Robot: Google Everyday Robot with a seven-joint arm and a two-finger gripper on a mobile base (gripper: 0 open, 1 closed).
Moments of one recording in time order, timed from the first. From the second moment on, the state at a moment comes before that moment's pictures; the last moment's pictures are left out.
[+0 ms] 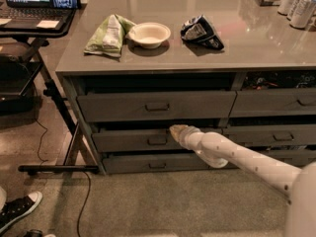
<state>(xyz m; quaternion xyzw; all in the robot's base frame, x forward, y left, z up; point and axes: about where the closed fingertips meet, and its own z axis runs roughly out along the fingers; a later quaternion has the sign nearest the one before) 0.737 -0.093 0.471 -0.26 0.81 0.14 0.51</state>
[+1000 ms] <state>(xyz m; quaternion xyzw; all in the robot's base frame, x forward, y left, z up) 0.778 -0.091 0.452 -0.26 0.83 0.09 0.48</state>
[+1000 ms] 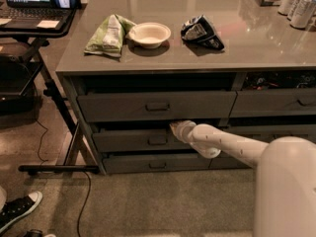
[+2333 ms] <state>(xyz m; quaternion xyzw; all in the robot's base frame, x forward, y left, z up) 0.768 -0.094 0.451 -0.25 0.85 0.10 0.45</state>
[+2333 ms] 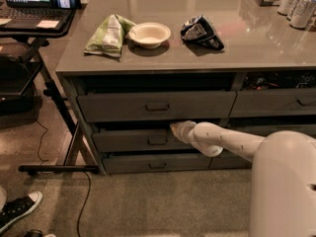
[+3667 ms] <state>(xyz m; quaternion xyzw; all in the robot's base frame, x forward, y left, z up) 0.758 -0.084 0.449 -0.25 0.86 0.12 0.43</state>
